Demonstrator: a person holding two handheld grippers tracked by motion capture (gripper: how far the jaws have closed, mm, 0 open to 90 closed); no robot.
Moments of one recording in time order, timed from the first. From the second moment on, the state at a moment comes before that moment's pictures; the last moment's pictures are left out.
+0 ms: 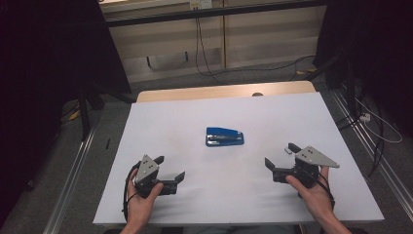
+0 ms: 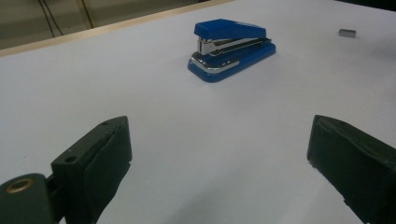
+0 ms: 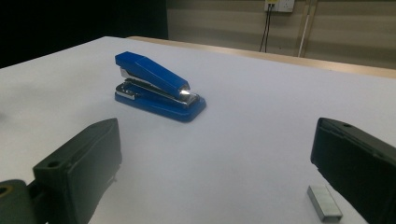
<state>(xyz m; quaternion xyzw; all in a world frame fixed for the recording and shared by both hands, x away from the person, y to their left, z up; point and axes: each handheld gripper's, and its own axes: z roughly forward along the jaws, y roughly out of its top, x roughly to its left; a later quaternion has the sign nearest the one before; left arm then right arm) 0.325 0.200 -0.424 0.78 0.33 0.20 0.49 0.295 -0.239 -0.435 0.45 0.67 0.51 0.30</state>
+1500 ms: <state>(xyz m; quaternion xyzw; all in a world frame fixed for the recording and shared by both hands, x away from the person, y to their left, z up) 0.393 0.145 -0.419 0.79 0.30 0.19 0.50 0.352 -0.150 -0.429 0.37 0.72 0.54 0.24</state>
